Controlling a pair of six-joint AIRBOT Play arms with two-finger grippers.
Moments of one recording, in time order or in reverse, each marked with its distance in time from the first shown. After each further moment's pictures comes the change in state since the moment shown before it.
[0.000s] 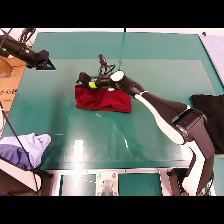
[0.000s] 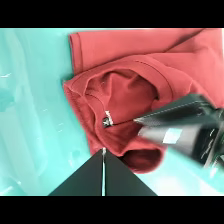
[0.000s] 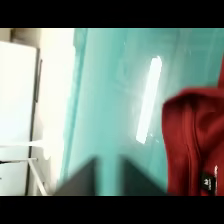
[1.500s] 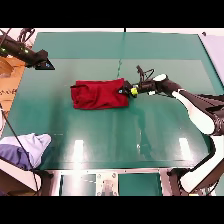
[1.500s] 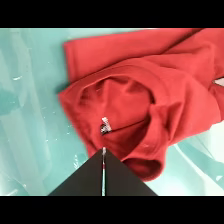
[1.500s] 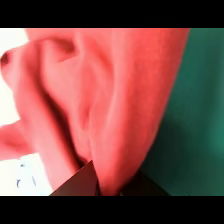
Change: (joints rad) left arm 0.009 0.001 0.000 0.009 0.019 0.009; right arm -0.408 0.149 -0.391 -0.042 0.369 -0.239
